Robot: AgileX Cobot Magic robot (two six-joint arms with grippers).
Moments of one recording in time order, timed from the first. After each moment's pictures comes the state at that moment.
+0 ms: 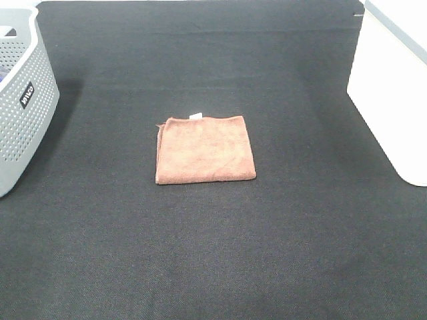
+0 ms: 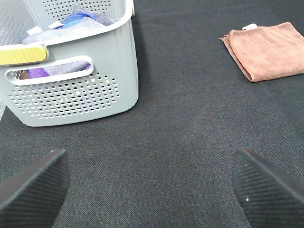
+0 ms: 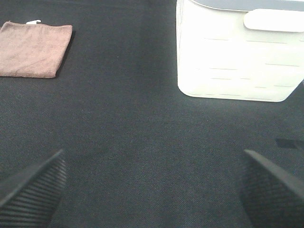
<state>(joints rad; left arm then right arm) -0.01 0.00 -0.50 -0.07 1.06 0.12 0.00 0.00 -0.50 0.07 1.07 -0.09</state>
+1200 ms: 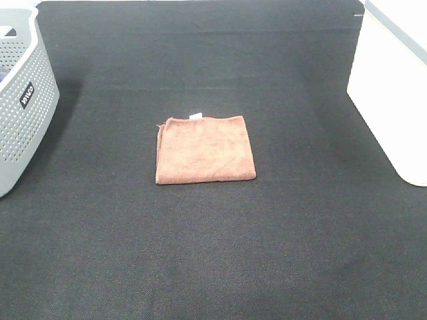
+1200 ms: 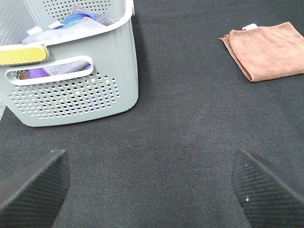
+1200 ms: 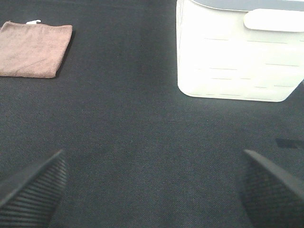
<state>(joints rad) -0.01 0.00 -0.50 -0.07 1.06 0.12 0.00 0.00 -0.50 0.07 1.07 -0.09</state>
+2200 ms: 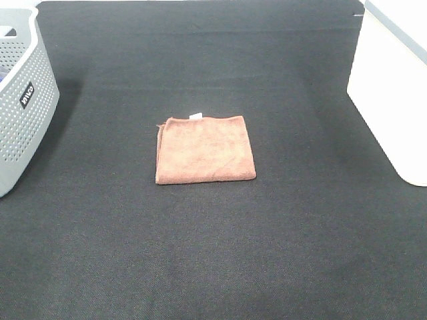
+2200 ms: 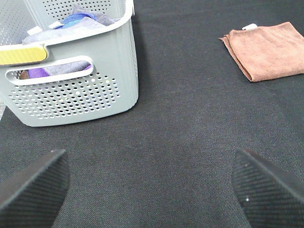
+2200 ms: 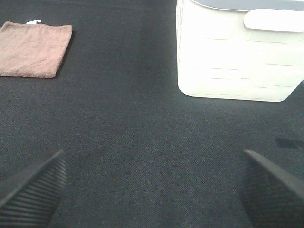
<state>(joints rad) -0.01 0.00 -0.50 -0.07 1.06 0.12 0.00 0.00 -0.50 0.07 1.07 -0.09</state>
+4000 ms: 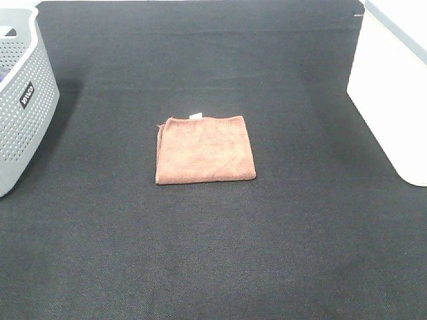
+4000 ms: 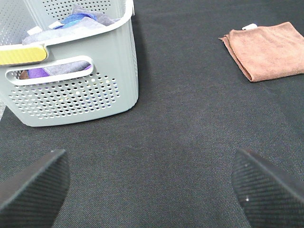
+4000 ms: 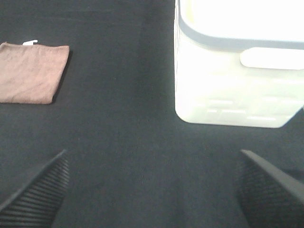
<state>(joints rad) -0.01 0.00 -0.50 -0.07 1.06 0.12 0.00 0.33 -0.60 0.07 0.87 -0.09</state>
